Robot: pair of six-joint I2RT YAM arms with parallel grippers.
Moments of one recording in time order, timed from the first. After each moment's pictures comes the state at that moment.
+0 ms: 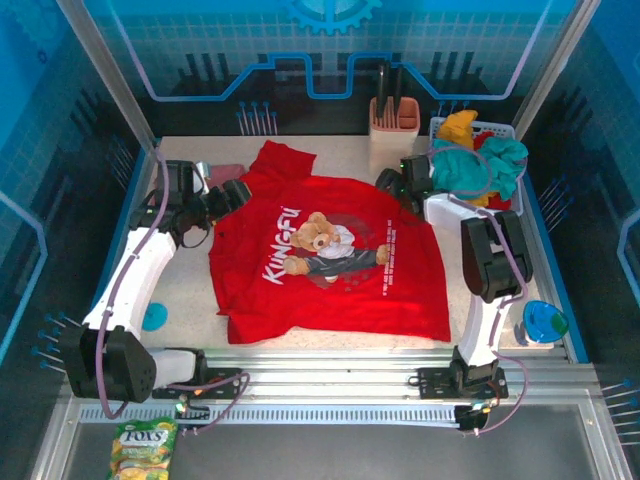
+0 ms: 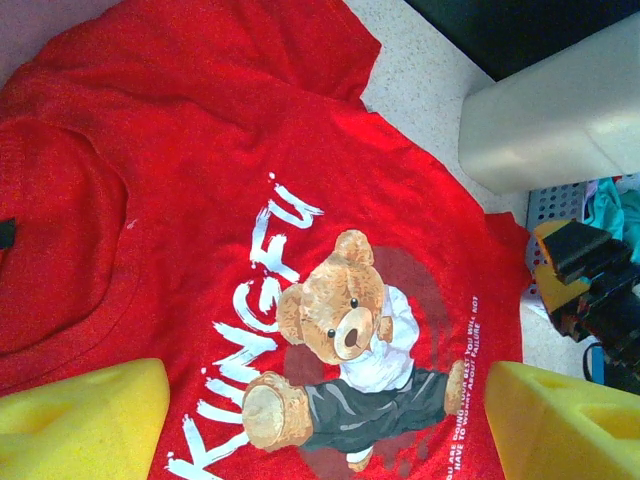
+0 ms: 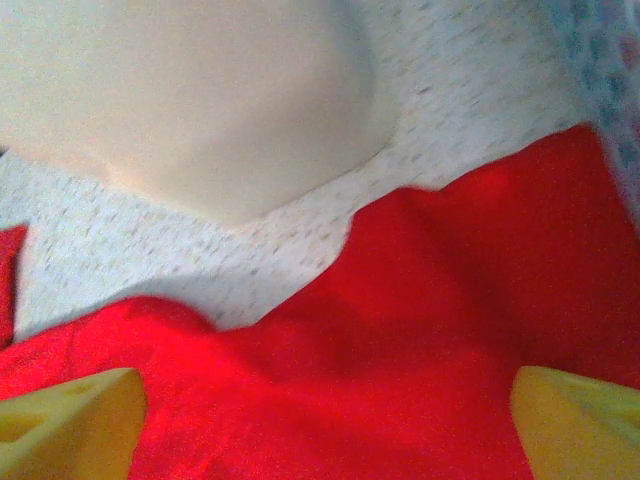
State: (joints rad) left arm -0.01 1.26 1.12 -0.61 0.34 -0.61; right arm 0.20 1.93 1.26 -0.06 0.11 0.70
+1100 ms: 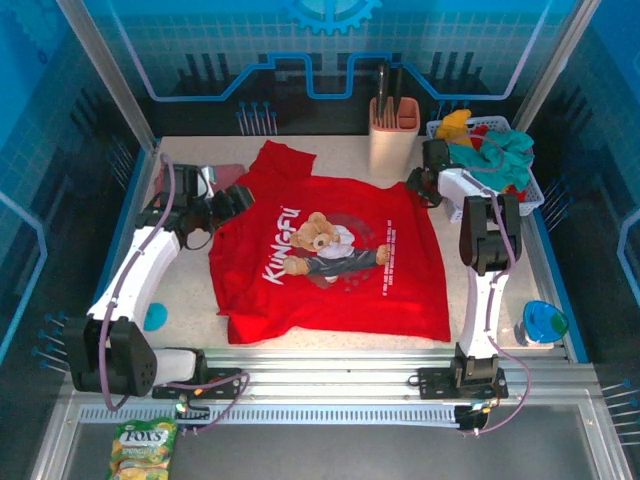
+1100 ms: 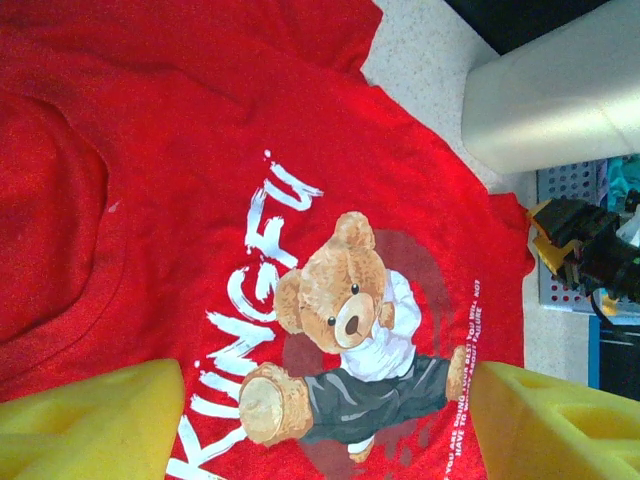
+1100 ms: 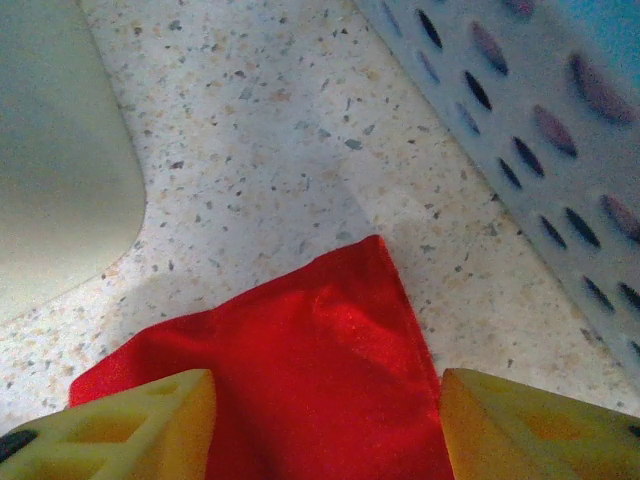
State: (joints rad) left arm -0.01 1.29 1.07 -0.57 0.39 -0.62; right arm 0.05 2.21 1.66 -0.47 0.09 0.58
